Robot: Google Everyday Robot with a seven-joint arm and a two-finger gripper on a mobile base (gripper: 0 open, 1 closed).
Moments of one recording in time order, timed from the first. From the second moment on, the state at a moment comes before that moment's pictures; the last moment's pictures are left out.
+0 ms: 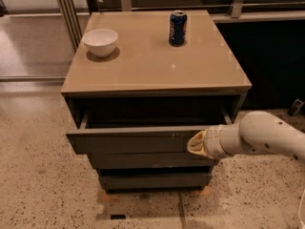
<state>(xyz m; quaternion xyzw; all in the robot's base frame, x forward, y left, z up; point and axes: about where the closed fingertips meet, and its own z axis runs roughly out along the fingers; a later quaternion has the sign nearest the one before) 0.522 -0.146 0.638 -0.65 0.68 0.05 0.34</state>
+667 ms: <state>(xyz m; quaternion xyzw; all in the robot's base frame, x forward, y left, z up) 0.535 -0.152 0.628 -0.66 0.68 0.01 0.34</state>
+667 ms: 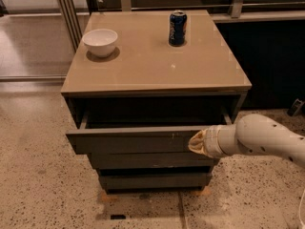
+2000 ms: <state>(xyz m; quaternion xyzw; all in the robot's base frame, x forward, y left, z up) 0.581 -0.162 0.629 -0.63 0.64 -0.14 0.42</state>
